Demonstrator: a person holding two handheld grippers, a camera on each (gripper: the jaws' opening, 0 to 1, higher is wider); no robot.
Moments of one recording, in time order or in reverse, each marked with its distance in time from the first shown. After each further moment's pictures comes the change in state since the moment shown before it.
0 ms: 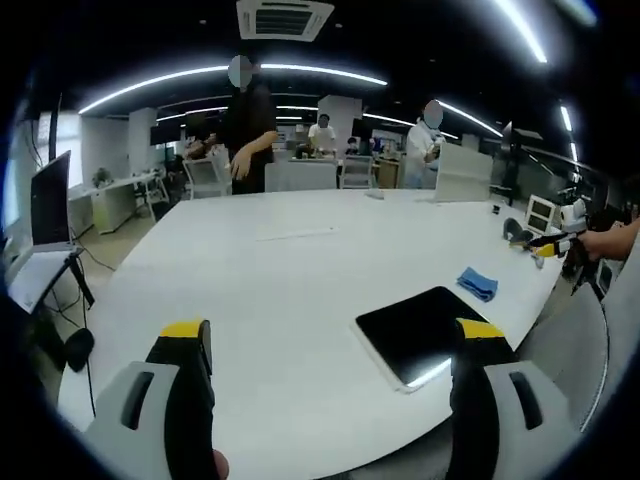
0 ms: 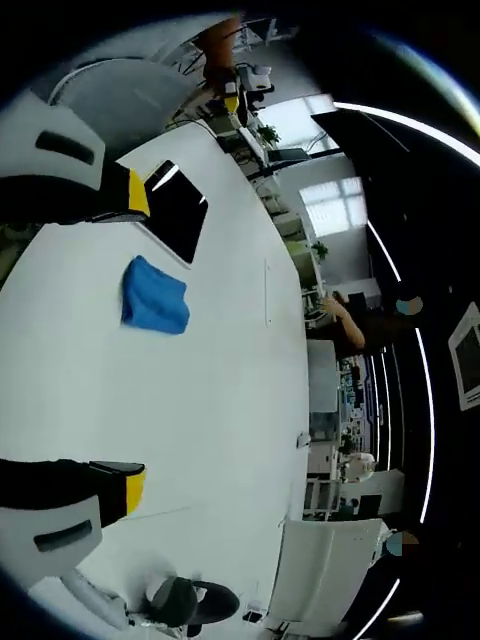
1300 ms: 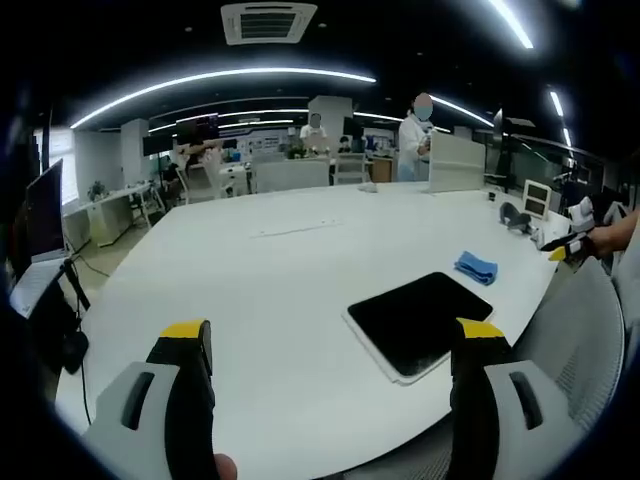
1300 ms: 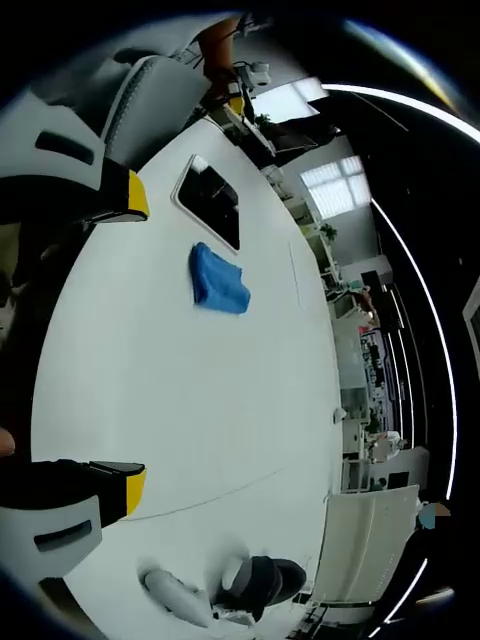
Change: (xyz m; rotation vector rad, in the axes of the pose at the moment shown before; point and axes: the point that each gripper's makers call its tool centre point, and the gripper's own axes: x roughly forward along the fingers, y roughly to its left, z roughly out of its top) left arm 0.001 -0.028 -0.021 0.050 0.005 0.001; right arm -0.033 -0.013 -0.068 0.068 0.089 -0.020
